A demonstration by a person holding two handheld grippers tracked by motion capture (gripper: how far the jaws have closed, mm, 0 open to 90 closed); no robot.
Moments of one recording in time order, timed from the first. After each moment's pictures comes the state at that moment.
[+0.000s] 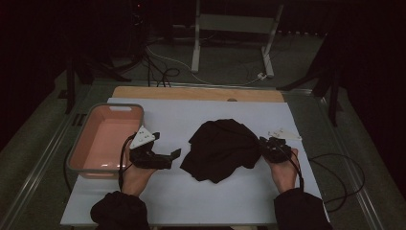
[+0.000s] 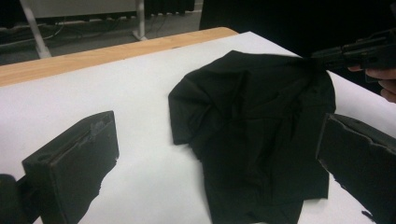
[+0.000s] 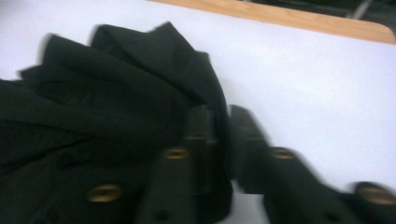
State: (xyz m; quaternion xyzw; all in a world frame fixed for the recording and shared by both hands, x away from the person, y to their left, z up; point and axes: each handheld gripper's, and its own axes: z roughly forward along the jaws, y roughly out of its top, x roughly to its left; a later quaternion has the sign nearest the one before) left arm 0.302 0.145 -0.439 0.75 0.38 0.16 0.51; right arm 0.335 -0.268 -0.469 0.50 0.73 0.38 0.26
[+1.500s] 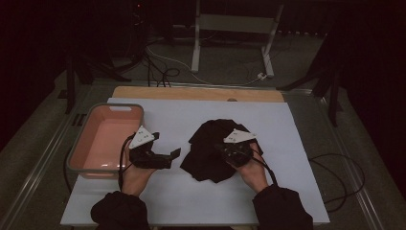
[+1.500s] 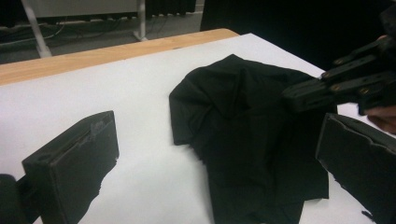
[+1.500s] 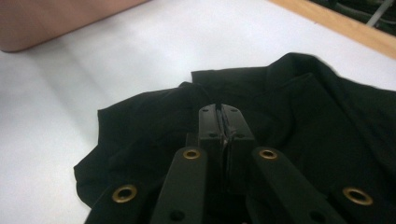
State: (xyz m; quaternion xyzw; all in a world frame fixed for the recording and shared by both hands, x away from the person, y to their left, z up) left arm 0.303 0.146 -0.440 0.75 0.39 0.16 0.51; right arm 0.330 -0.164 -0.461 0.32 0.83 0.41 0.18
